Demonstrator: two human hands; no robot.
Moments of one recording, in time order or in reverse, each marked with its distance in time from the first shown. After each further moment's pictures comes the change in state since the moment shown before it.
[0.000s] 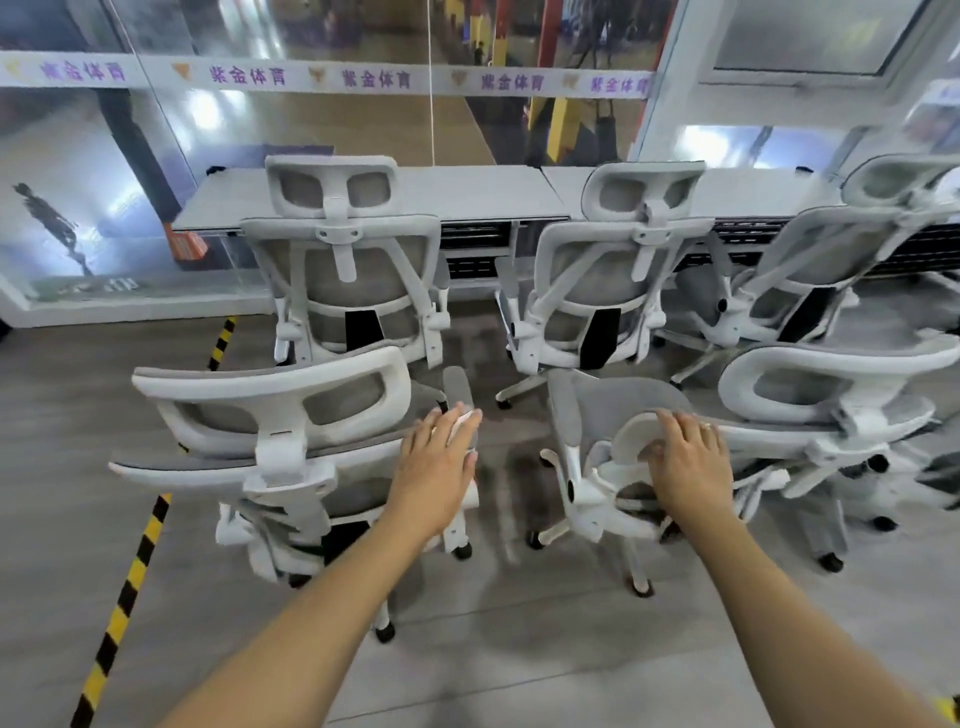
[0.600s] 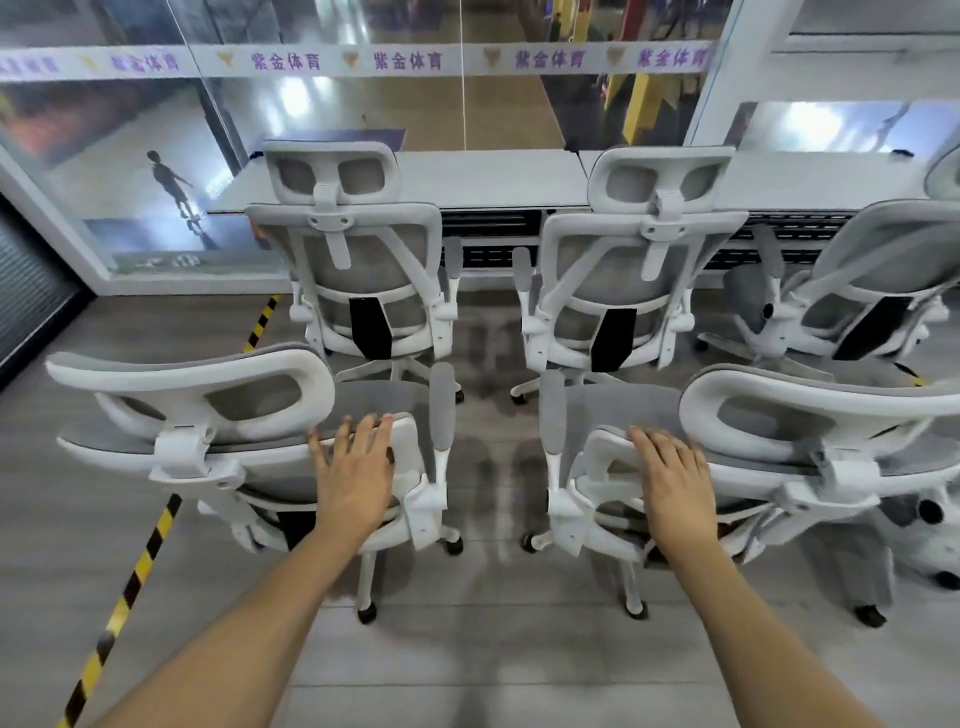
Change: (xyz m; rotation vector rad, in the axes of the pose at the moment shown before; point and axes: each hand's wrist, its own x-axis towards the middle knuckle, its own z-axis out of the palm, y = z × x) left_hand 0.024 0.044 0.043 0.300 -0.040 -0.444; right_hand 0.050 0.103 0.029 0.015 -0.079 -0.276
